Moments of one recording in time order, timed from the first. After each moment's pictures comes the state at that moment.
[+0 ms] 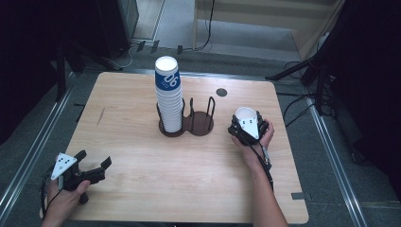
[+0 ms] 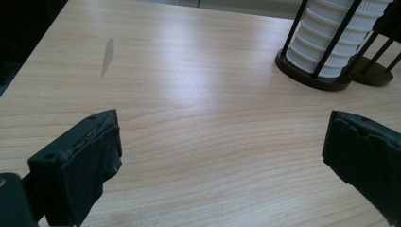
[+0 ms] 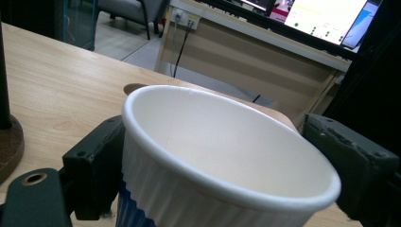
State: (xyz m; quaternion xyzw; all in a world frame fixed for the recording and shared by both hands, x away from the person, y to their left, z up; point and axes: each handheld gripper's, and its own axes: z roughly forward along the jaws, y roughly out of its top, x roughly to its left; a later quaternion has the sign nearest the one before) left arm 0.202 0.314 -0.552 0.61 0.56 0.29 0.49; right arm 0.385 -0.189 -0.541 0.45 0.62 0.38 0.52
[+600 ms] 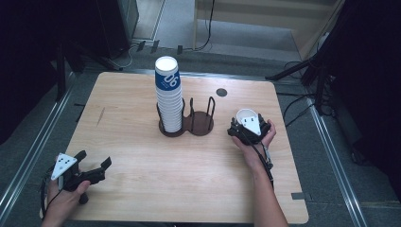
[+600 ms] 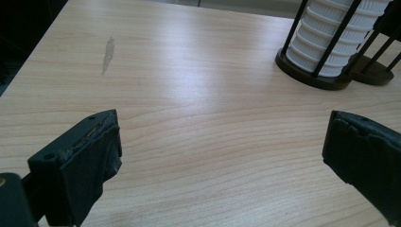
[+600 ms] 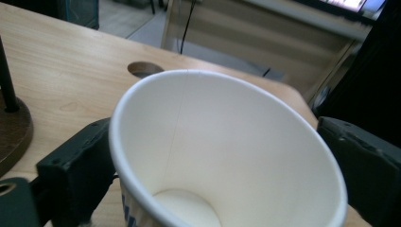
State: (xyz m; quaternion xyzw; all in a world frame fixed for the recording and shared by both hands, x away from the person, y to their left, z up) left arm 0.202 0.314 -0.552 0.61 0.56 0.29 0.49; right arm 0.385 -0.192 -0.535 0.48 0.64 0.36 0.47
